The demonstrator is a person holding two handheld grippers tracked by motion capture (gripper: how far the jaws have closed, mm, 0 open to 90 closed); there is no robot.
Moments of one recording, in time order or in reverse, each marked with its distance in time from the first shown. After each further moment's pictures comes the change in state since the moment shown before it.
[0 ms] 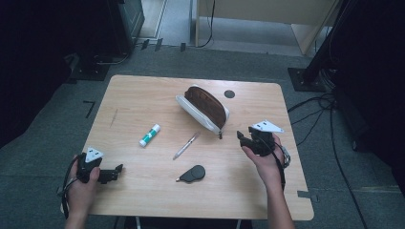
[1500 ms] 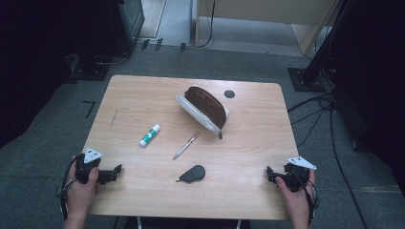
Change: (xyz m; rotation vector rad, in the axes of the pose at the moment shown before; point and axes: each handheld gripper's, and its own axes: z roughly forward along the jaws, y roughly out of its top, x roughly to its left) left arm 0.001 -0.002 -0.002 -0.001 0.007 -0.010; right arm -0.076 -0.132 -0.052 0.175 -0.214 0.171
